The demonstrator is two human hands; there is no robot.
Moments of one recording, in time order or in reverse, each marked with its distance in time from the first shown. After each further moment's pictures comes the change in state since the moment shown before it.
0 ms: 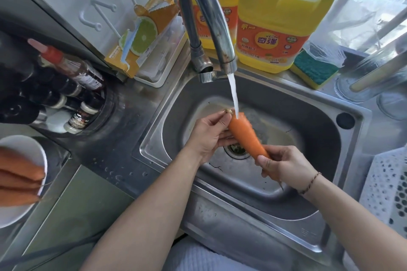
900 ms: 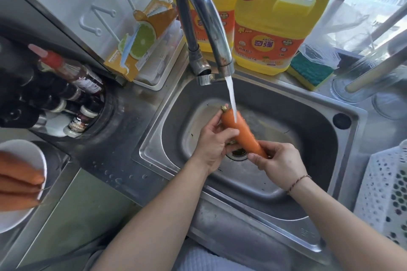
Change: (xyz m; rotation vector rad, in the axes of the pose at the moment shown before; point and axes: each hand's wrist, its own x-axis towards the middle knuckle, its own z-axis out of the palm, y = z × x) left_hand -0.007 -0.014 0.015 -0.130 0.000 0.034; right_hand 0.003 0.001 0.013 -0.290 0.266 -0.103
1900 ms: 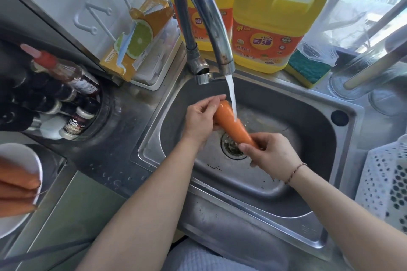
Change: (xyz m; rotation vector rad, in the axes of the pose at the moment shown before) left_hand 0.024 0.036 -0.008 0.343 0.177 0.259; right_hand 0.004 -0.036 -0.003 -0.054 -0.108 -0.059
